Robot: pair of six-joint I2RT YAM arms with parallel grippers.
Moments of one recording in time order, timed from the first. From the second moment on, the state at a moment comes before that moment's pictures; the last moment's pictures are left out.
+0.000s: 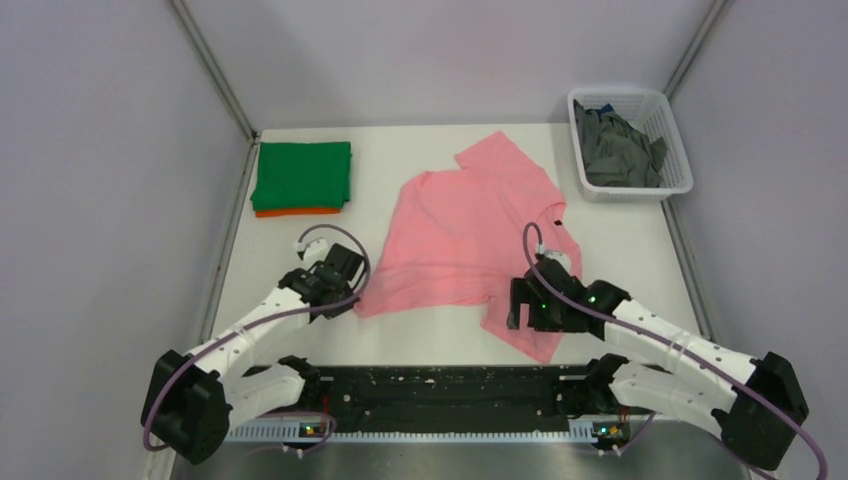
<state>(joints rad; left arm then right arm) -0.51 1.06 0.62 -0.74 -0.40 -0.95 0.72 0.94 0.58 -0.71 0.16 0.72</state>
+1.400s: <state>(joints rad) -0.51 1.01 0.57 -0.73 -0.33 -0.96 0.83 0.96 0.44 -0.79 0.17 1.02</state>
